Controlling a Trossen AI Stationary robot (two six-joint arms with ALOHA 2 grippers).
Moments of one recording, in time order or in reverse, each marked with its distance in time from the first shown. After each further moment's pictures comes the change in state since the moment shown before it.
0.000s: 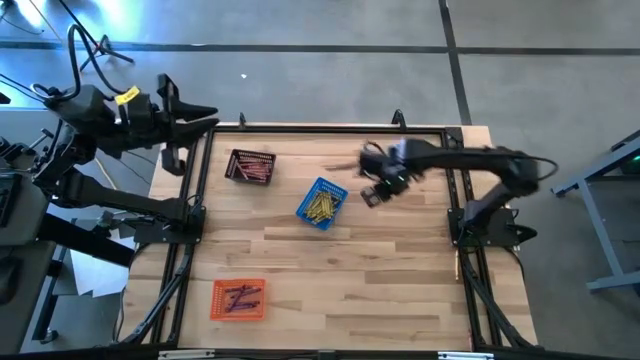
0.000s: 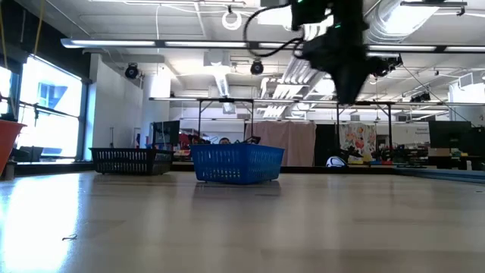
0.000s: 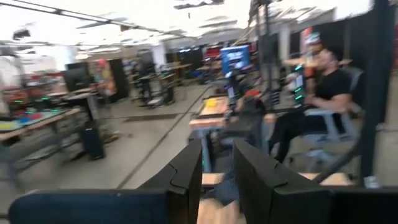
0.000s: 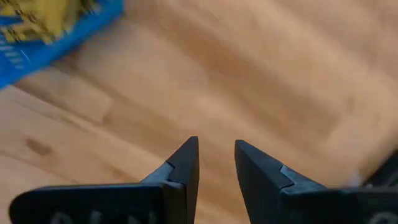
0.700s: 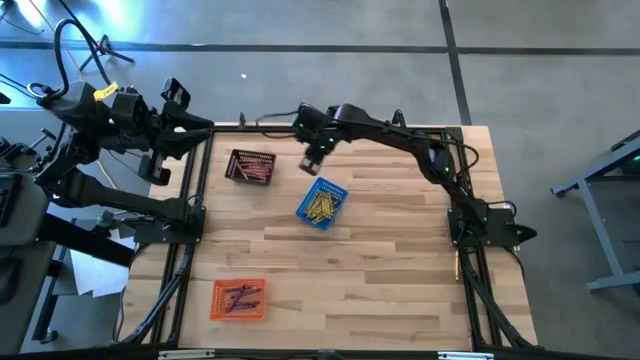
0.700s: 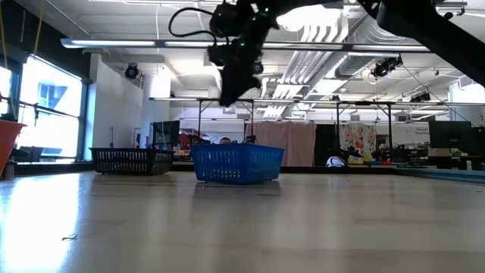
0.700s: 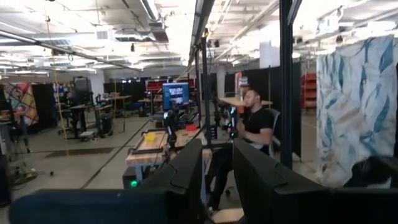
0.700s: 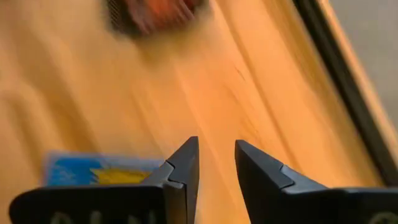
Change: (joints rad) left arm 0.000 0.018 0.000 0.153 0.266 -0.121; right arm -0.126 0.691 0.974 0.121 -0.031 -0.745
